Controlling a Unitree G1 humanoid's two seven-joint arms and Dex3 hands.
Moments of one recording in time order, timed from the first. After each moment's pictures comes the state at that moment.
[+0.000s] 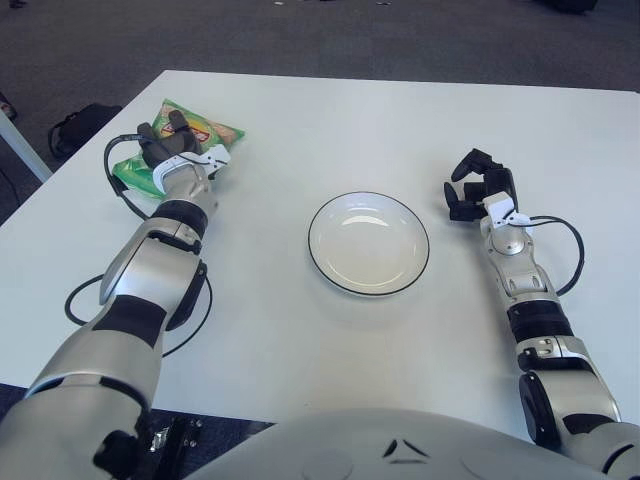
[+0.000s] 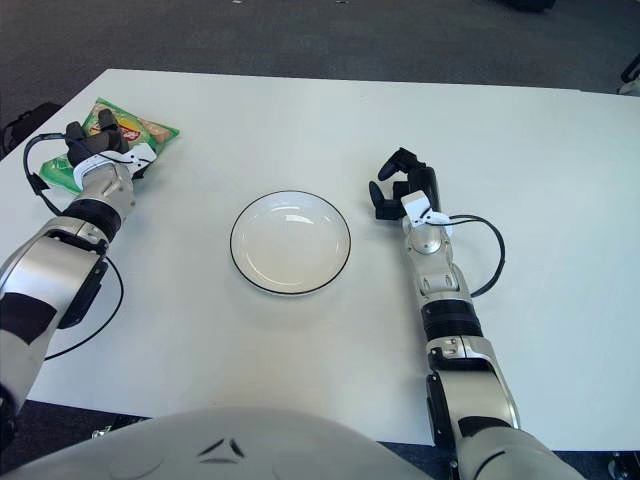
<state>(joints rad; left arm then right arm) -0.93 0.39 -0.35 1.28 0.63 0.23 0.50 -0.35 -0.28 -0.02 0.45 -0.21 -0.11 -0.19</state>
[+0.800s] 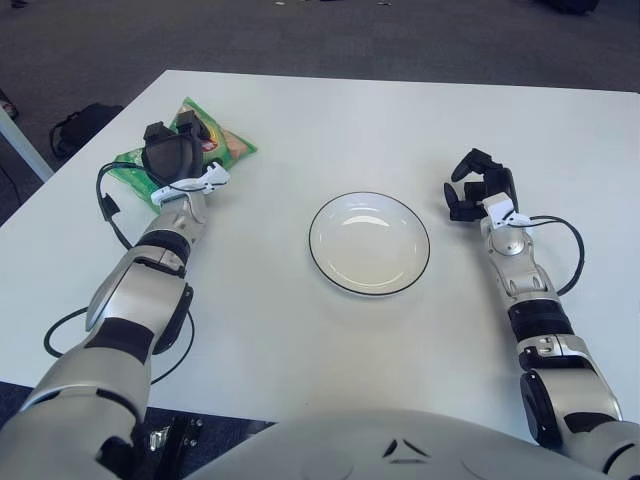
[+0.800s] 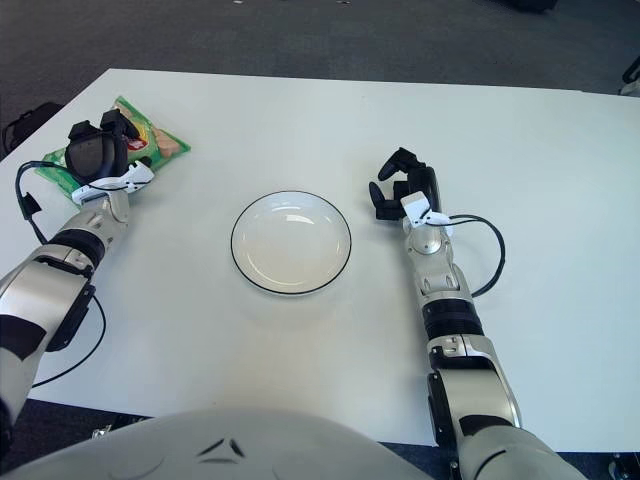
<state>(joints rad) -0.83 0.43 -0.34 1.31 0.62 -0.24 0.93 -0.35 -0.29 -0.01 0.49 -0.22 -0.16 -0.20</state>
